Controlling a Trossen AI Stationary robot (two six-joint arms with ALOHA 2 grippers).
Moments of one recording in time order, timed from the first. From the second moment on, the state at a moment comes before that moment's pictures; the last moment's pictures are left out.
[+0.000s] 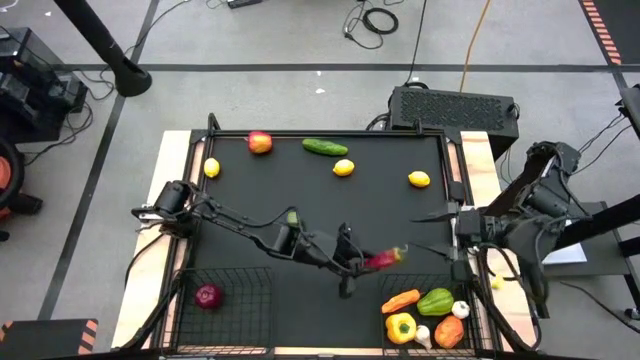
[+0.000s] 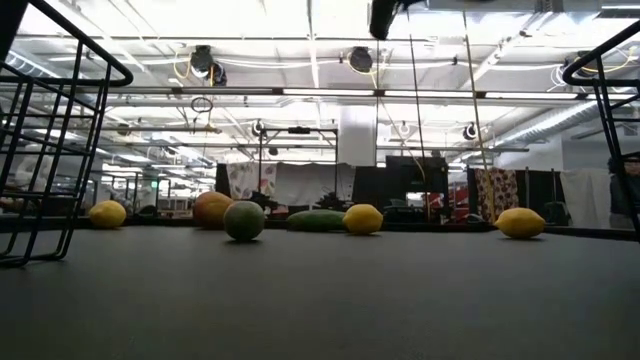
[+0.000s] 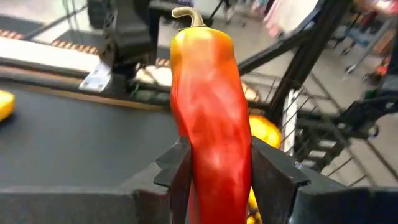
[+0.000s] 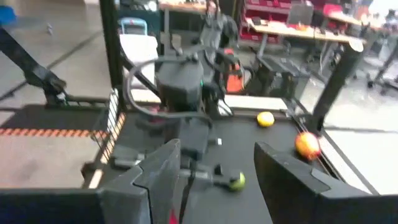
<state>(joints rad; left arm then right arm) -0.29 1.96 1.49 0.19 -0.16 -0.27 0.85 1.08 1.40 -0.70 0.88 0.26</state>
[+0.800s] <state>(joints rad) -0.33 2.31 1.81 0.38 -0.10 -0.25 0.85 1.08 1.40 -0.55 0.89 0.07</state>
